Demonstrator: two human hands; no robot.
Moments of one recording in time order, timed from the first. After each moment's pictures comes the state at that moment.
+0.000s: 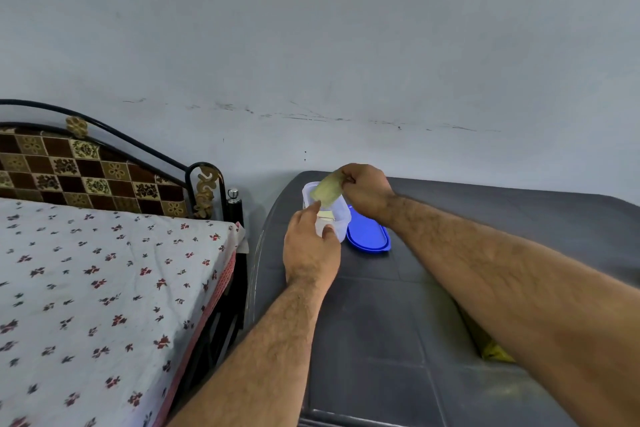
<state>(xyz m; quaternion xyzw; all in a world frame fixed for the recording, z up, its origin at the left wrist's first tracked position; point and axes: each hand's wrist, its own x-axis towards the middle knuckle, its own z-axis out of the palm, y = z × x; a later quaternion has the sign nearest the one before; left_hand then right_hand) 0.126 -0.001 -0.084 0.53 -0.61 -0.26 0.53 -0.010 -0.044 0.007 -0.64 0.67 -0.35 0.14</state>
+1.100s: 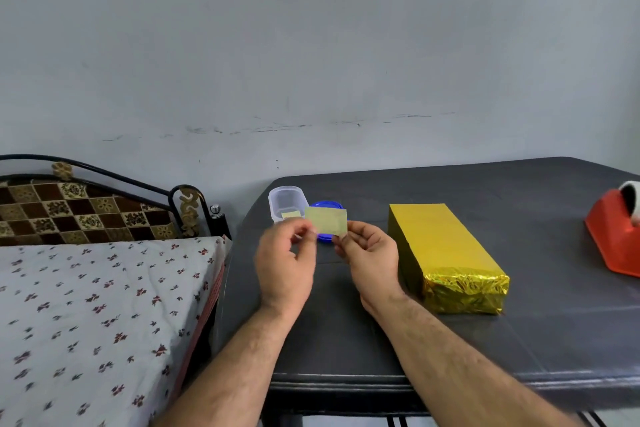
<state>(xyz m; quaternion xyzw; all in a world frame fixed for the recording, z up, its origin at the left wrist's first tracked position) 0.115 0.077 -0.074 0.39 -0.66 -0.10 0.63 -0.012 0.119 -0.070 -0.34 0.49 -0.73 0.35</state>
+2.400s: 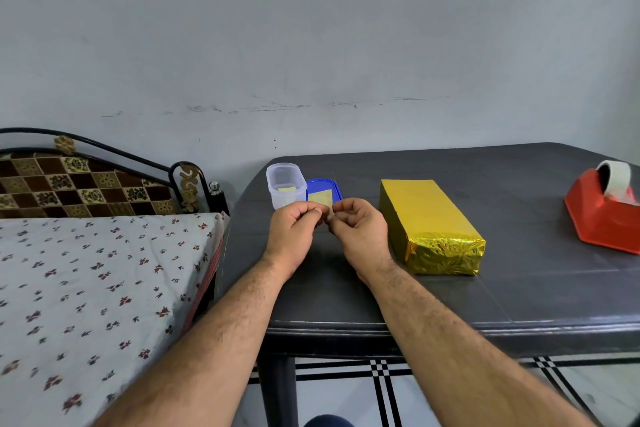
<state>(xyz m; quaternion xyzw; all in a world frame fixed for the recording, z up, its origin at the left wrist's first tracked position) 0.106 0.082 -0.079 0.35 -0.64 -0.43 0.54 -0.014 0.141 -0.076 -0.44 0.57 -0.65 0.25</state>
